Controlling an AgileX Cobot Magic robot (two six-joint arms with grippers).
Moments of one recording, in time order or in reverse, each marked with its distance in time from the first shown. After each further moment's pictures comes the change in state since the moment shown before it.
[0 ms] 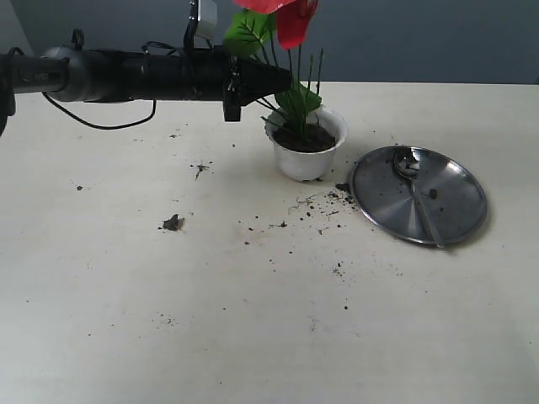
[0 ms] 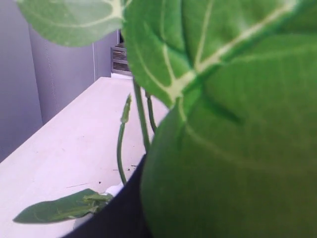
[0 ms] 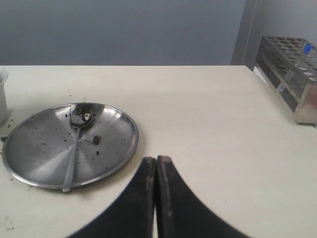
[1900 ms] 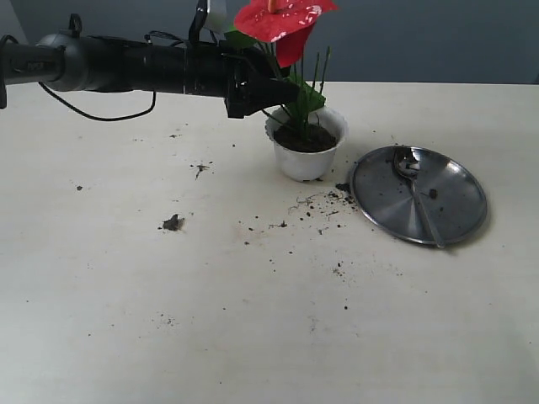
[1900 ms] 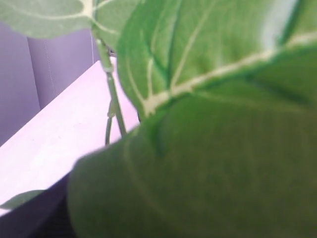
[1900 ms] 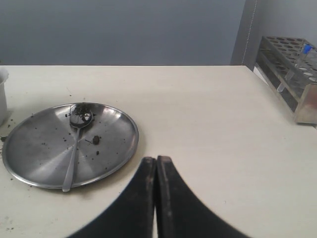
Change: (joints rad) left arm -0.013 -0.050 0.011 0.061 -0.049 -0.065; right arm 0.000 0.000 0.000 0.000 0.000 0.000
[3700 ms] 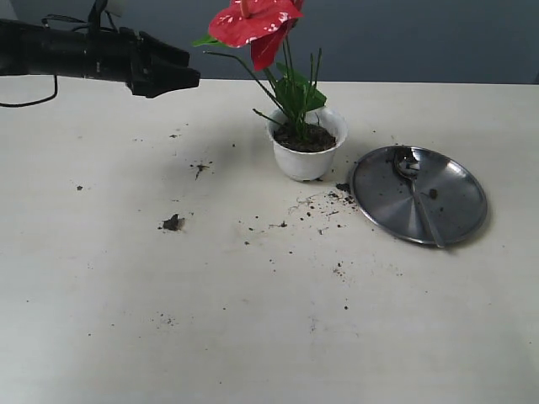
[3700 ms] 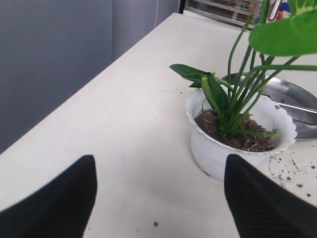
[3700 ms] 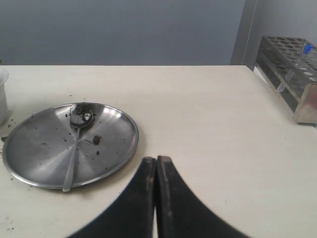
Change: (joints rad) left arm 0.281 -0.039 0.000 0.189 -0.003 -0.150; right arm 0.000 0.000 0.000 0.000 0.000 0.000
